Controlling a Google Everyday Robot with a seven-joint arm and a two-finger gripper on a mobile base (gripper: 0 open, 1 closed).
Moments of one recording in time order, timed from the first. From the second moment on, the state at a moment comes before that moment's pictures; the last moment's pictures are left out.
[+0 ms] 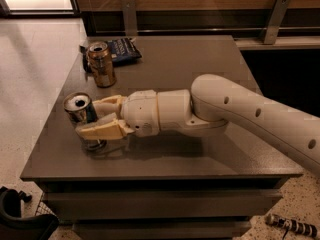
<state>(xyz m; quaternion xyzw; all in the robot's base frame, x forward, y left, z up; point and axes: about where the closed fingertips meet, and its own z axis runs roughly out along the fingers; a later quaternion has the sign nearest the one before) 0.452 0.144 0.882 -0.54 0.52 0.46 0.48</state>
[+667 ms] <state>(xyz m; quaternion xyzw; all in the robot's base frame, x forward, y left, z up) 0.475 0.127 0.895 -0.60 0.56 0.38 0.43</state>
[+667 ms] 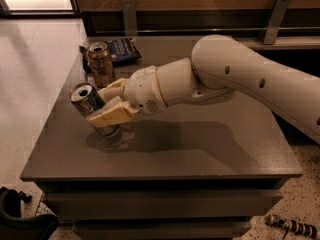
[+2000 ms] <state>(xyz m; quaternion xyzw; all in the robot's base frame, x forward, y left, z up) 0.504 0.114 0.885 -0.71 0.63 0.13 0.28</state>
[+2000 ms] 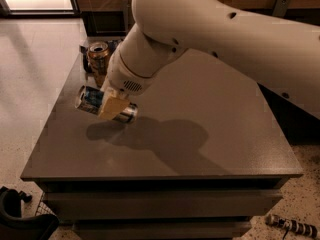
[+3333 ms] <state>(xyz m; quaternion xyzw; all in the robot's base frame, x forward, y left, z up) 0.503 0.121 0.844 -0.74 0.65 -0.01 0.20</state>
